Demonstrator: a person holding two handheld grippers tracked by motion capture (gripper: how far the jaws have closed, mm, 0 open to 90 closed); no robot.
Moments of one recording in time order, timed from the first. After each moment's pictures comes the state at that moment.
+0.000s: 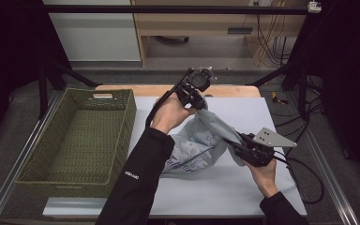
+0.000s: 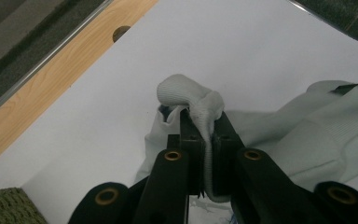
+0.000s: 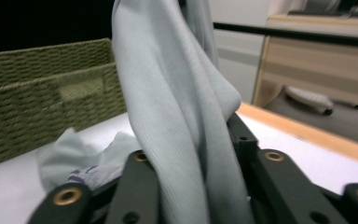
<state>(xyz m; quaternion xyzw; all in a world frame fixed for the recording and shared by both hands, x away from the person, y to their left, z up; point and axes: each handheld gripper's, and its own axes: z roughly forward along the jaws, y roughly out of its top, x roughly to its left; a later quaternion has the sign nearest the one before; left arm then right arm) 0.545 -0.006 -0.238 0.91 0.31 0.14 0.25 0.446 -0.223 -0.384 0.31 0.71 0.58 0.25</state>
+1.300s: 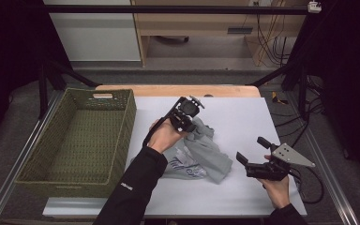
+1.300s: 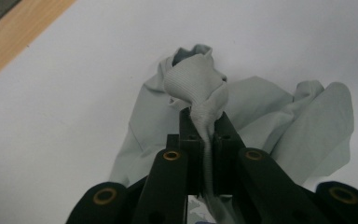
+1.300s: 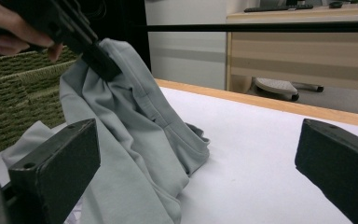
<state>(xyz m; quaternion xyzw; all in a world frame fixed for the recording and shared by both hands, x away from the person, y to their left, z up) 0.542 0.013 -0.333 0.91 0.31 0.12 0.24 0.421 -0.269 -0.420 0.36 0.66 0.59 0.29</state>
